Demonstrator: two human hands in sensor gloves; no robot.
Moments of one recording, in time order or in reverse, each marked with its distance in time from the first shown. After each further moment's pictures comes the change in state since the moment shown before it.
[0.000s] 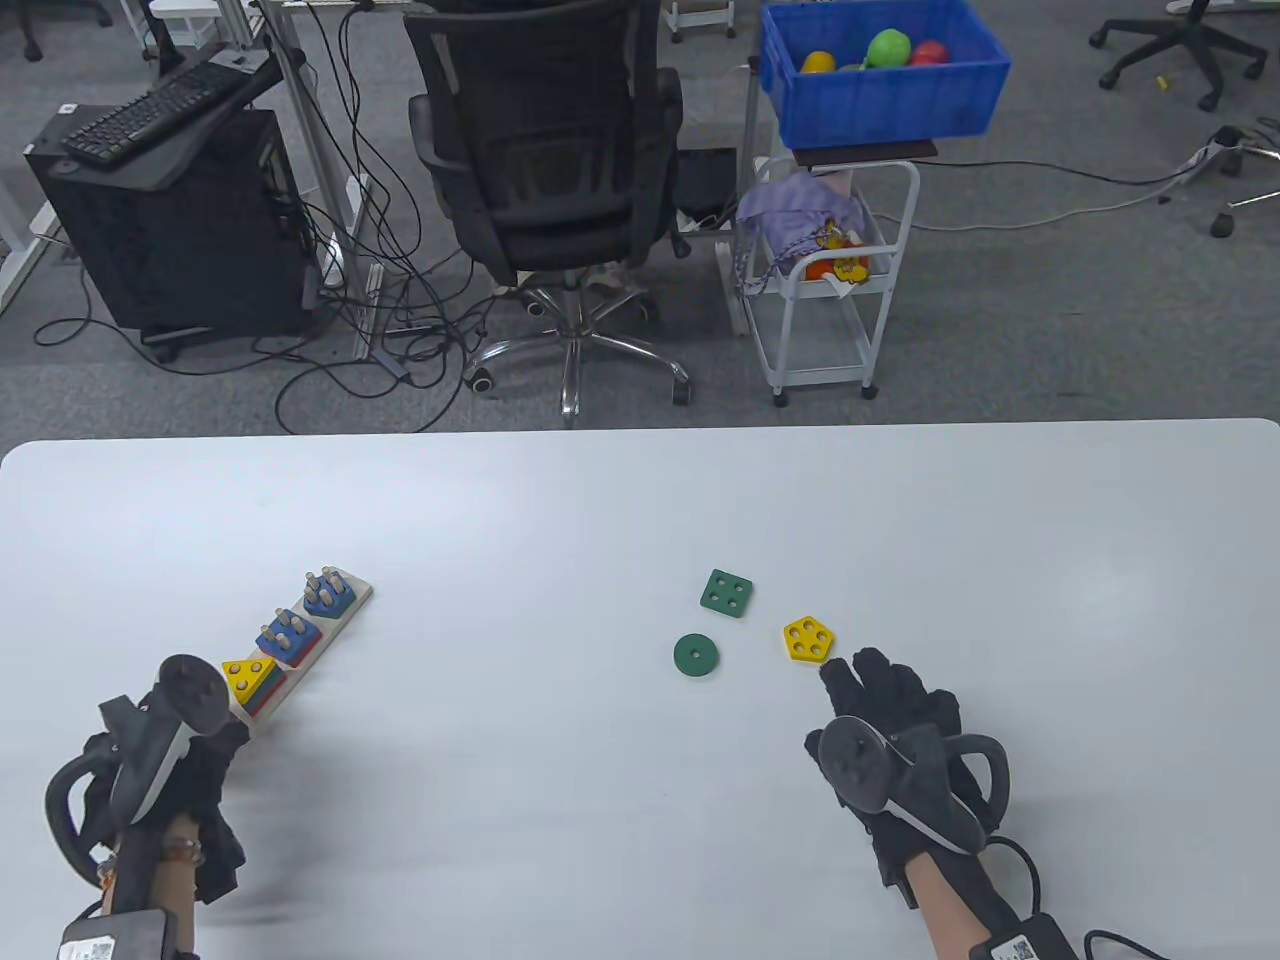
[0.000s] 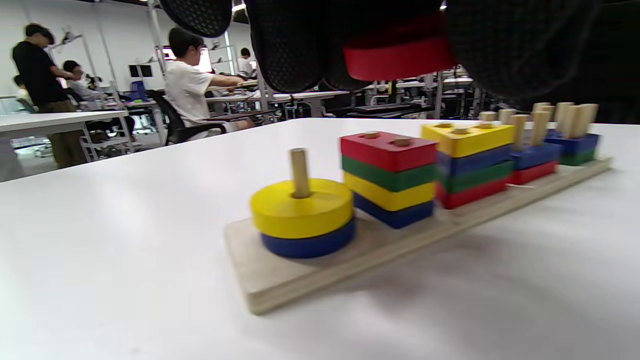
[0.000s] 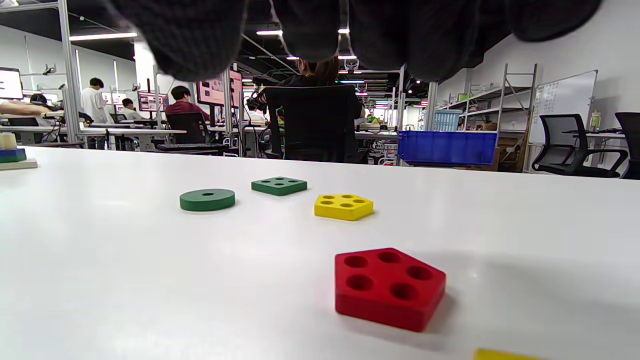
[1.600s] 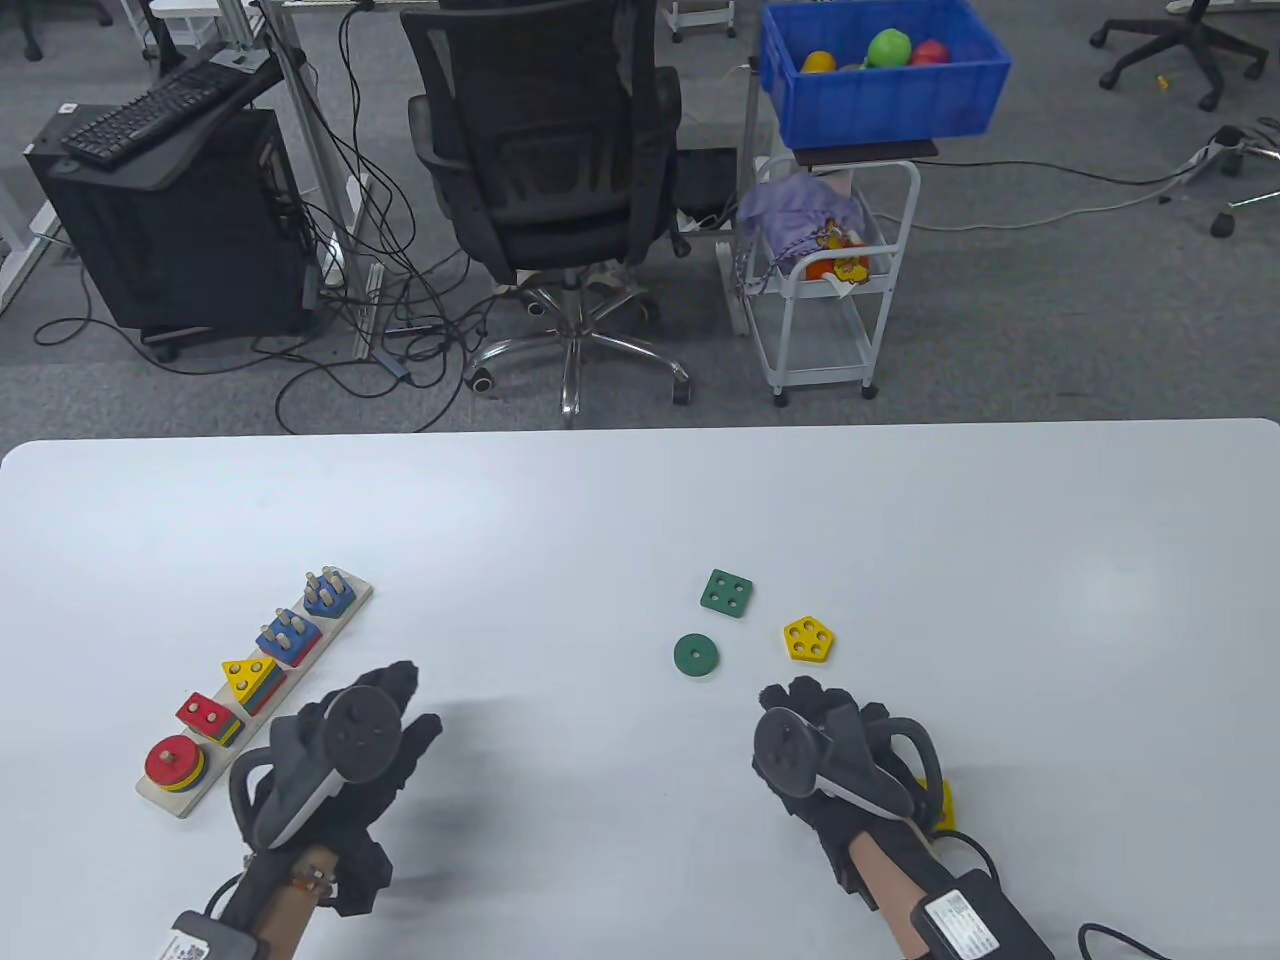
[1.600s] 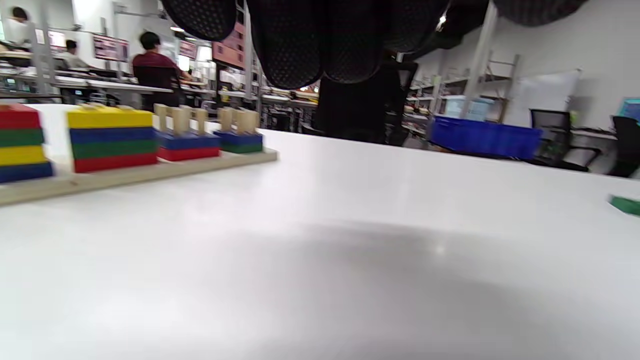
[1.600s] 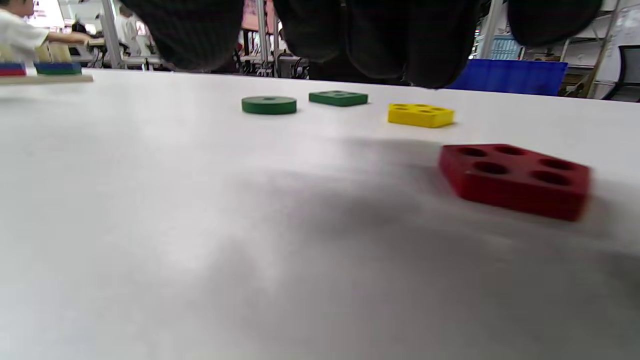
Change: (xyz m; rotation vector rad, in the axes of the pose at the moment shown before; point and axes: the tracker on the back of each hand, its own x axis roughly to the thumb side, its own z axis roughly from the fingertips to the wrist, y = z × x) left_hand 0.124 -0.004 0.100 0.029 -0.599 0.112; right_hand 0.049 0.038 -0.030 0.238 -0.122 0.047
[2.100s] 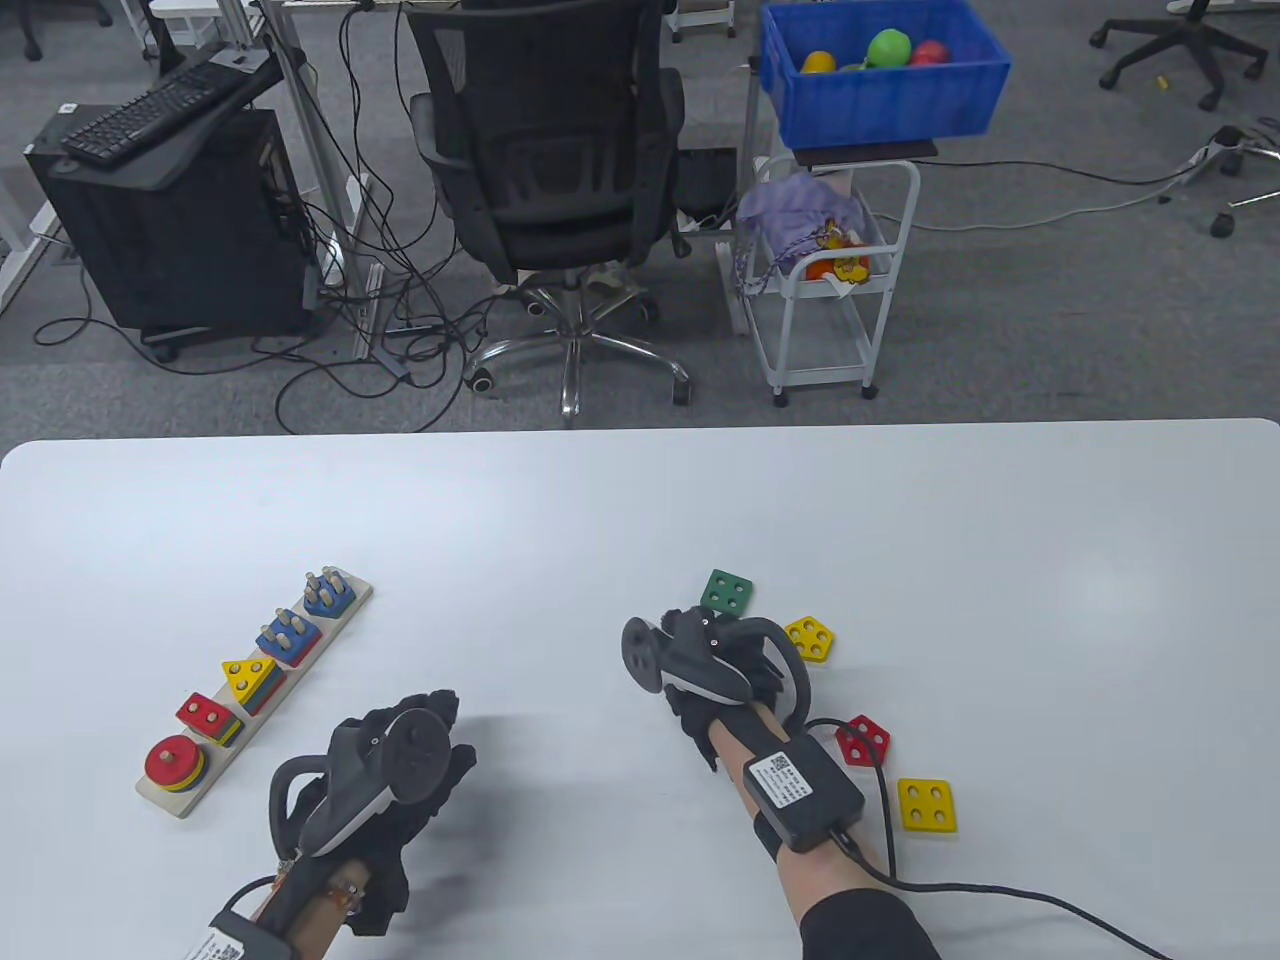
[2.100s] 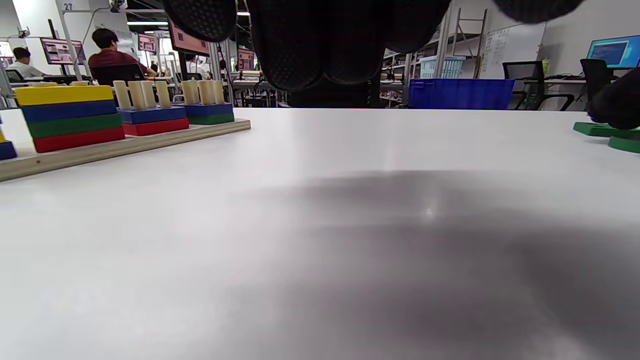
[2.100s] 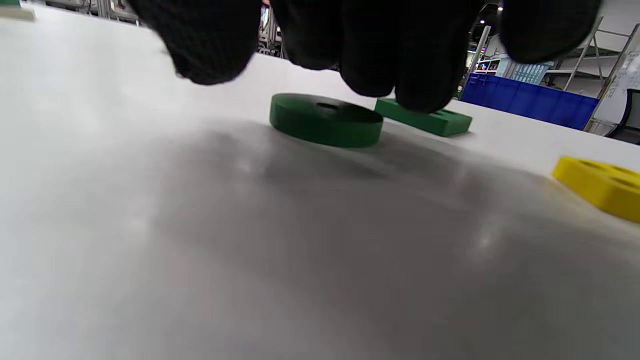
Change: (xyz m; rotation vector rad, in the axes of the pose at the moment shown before) left_hand 0.012 -0.019 0.000 -0.050 -0.033 -0.097; right_hand 0.071 0.002 -0.117 0.035 0.022 0.164
